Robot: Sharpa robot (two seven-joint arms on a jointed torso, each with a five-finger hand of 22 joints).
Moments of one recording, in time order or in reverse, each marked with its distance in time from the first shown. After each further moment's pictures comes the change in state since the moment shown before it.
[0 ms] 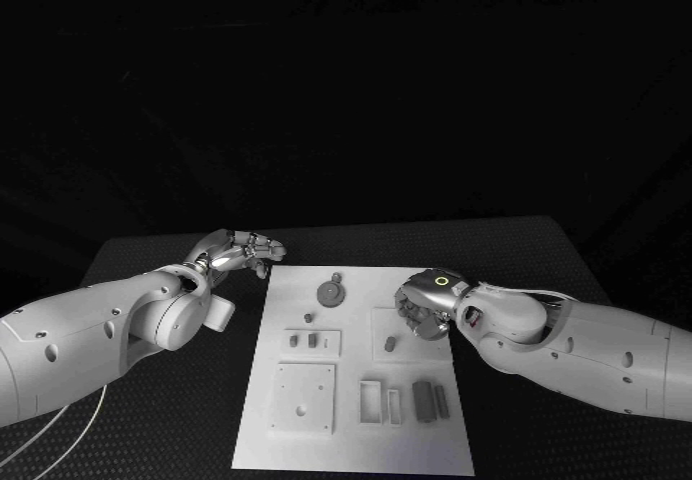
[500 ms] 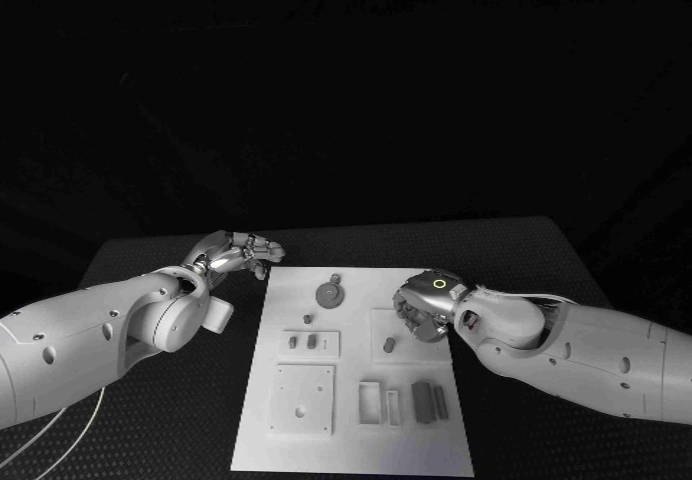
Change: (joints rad) left arm 0.000 0.000 0.000 -0.001 0.000 0.001 -0.001; left_hand 0.000 0.000 0.000 0.000 0.000 0.000 0.000 0.000 0.000 0.000 0.000 0.000 0.000 0.000 0.000 0.000 0.000 0.000 0.000 0.000 0.000 0.000; right arm -0.004 0.000 -0.005 0.007 -0.041 -0.021 -0.022; right_hand -0.001 -0.001 0.025 -0.001 0.008 0.027 -0.005 0.000 0.006 0.030 -0.009 -0.017 0.030 0.024 -0.011 0.001 0.032 0.006 0.022 -0.010 0.021 0.010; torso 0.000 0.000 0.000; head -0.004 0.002
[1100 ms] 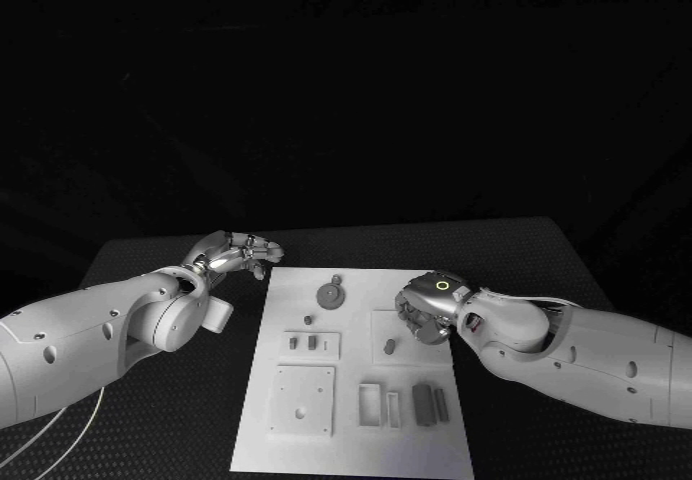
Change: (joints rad) left arm 0.000 0.000 0.000 -0.009 0.001 0.001 0.000; left_hand 0.000 0.000 -0.002 0.002 0.000 -0.004 0.003 0.000 -0.001 0.000 0.000 0.000 -0.001 0.007 0.000 0.000 0.002 0.000 0.002 0.002 0.000 0.000; right arm -0.008 -0.015 0.009 0.019 0.002 -0.008 -0.008; right_hand -0.003 -0.004 0.012 0.002 0.000 0.008 -0.001 -0.003 0.006 0.012 -0.005 -0.011 0.016 0.014 -0.003 0.000 0.013 -0.004 0.007 -0.004 0.006 0.003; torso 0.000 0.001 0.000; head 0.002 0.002
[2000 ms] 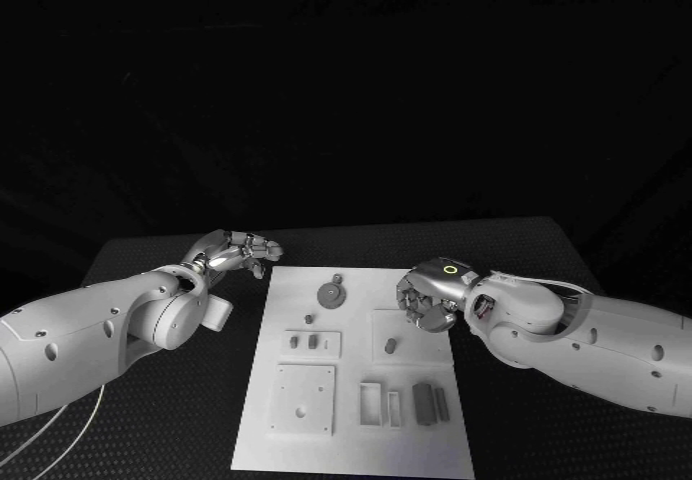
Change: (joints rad) left arm 0.000 0.000 0.000 -0.011 0.003 0.002 -0.001; left_hand 0.000 0.000 0.000 0.000 0.000 -0.005 0.002 0.000 -0.002 -0.004 0.001 0.000 -0.001 0.000 0.000 0.000 0.002 0.000 0.006 -0.002 0.000 0.000; right arm 0.029 -0.047 0.050 0.068 0.136 0.043 0.049; right_hand -0.013 0.000 0.003 0.003 0.012 0.003 -0.003 -0.001 0.003 0.007 0.000 -0.009 0.012 0.002 0.002 -0.010 0.012 -0.001 0.000 0.000 0.004 0.000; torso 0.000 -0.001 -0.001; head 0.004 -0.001
